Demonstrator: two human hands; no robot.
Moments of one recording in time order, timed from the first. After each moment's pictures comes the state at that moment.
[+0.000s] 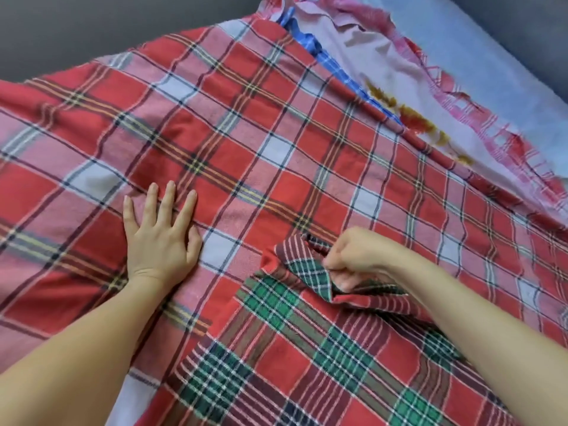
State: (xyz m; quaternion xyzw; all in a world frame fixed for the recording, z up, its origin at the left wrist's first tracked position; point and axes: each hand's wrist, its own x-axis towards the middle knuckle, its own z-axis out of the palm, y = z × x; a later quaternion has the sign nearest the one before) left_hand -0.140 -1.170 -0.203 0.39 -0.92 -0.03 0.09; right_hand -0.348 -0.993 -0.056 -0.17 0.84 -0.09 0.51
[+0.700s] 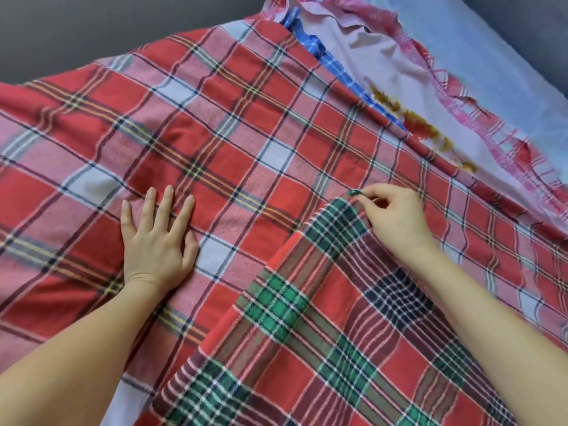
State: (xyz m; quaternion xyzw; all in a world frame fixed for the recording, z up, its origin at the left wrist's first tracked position) left_hand -0.141 -1.171 -0.203 0.39 -0.92 -0.02 0.09; right_hand -0.386 -0.997 -0.034 -0.31 0.90 -0.27 0.13
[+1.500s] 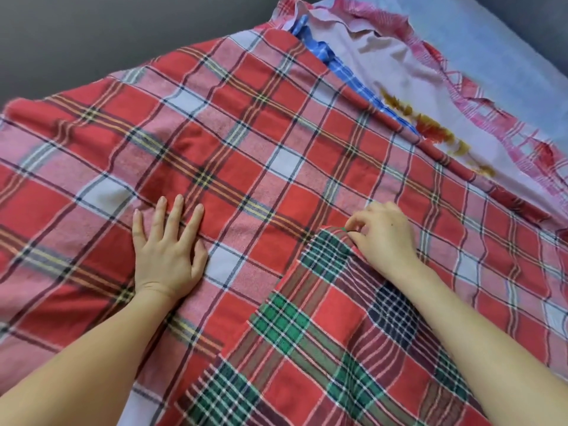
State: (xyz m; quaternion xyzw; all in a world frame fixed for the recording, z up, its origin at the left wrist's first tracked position) left_hand -0.140 -1.172 -0.205 0.38 -0.92 -0.01 0.10; right_hand -0.392 -0.998 -0.078 -0.43 0.90 -0.02 0.07
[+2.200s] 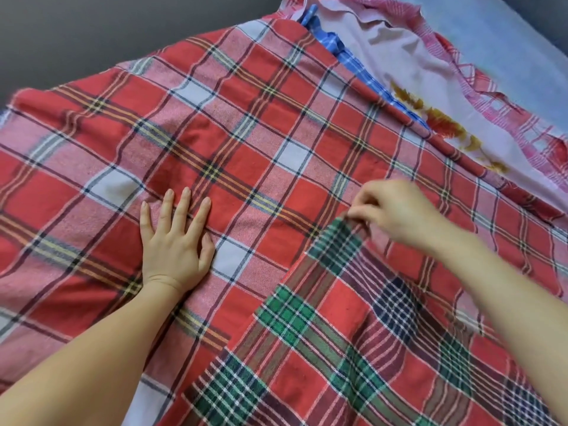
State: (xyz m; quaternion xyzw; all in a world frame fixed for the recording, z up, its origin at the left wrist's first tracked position) left_hand -0.141 -1.173 -0.206 0.38 -0.92 0.00 0.09; right_hand -0.400 -1.025 -0.033 -0.48 0.85 -0.04 0.21
